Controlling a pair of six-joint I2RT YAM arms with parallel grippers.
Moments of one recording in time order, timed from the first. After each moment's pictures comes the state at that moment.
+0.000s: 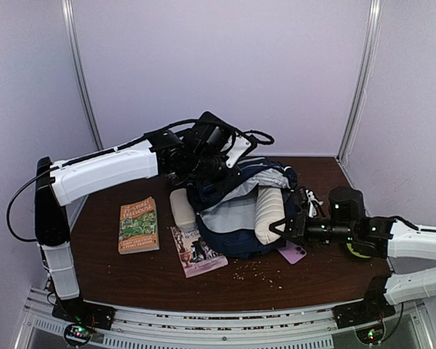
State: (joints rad) left arm -1.01 1.91 1.85 -0.64 -0.17 0.07; right arm 0.81 0.98 0.51 0.07 -0.26 1.01
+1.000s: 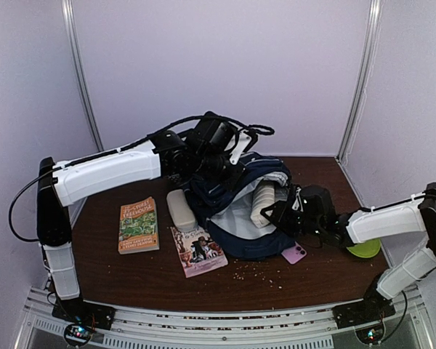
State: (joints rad) left arm -1.02 1.92 1.85 -0.59 -0.14 -0.08; right arm 0.70 1.44 0.58 0.37 -0.02 1.07
